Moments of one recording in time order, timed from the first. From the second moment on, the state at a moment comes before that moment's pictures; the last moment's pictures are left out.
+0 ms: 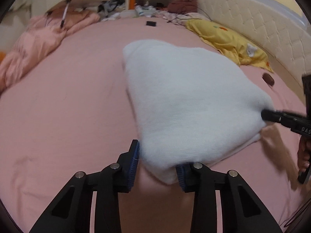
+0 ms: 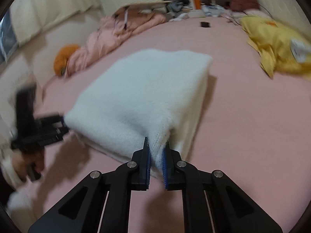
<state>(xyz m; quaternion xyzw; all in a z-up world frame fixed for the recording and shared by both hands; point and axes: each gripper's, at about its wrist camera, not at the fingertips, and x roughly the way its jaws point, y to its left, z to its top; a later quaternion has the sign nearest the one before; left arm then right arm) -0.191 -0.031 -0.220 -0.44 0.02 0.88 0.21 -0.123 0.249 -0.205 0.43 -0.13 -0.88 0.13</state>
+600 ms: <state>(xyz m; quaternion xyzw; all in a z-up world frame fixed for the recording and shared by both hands) -0.151 -0.035 -0.144 -0.36 0.02 0.90 0.25 -0.115 0.265 -0.143 0.36 -0.12 -0.92 0.10</state>
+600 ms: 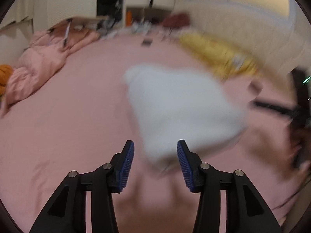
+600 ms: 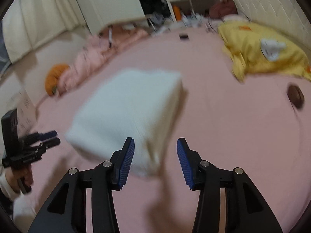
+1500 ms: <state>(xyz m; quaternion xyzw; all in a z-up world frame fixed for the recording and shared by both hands) -0.168 0.023 -0.193 -0.45 0.05 0.88 0.16 -0.150 0.251 -0.187 0.40 -0.09 -0.91 -0.02</state>
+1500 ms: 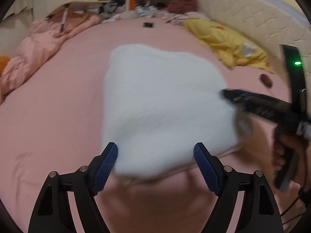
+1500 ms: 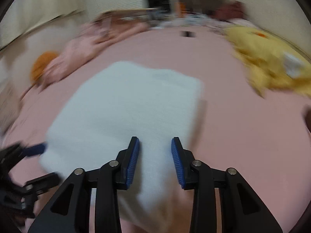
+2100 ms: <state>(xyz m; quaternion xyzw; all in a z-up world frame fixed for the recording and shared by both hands) -0.050 0.006 -0.178 -0.48 -0.02 0.87 0.12 0.025 0.172 -0.173 0.39 -0.08 -0.91 -0.07</state>
